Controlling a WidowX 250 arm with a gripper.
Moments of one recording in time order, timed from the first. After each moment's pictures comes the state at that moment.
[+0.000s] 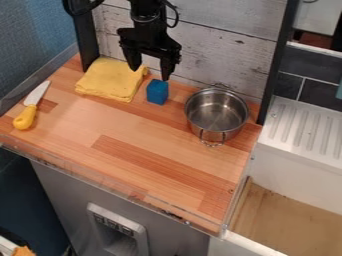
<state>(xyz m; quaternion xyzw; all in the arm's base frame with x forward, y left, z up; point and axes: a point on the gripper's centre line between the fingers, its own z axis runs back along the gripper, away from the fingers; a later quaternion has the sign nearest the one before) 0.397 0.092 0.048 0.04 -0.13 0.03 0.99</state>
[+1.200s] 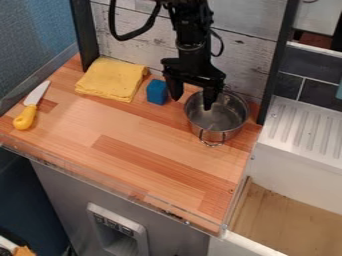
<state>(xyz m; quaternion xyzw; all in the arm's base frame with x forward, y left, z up) 0.397 0.014 0.015 -0.02 -0.09 -0.01 1.00</state>
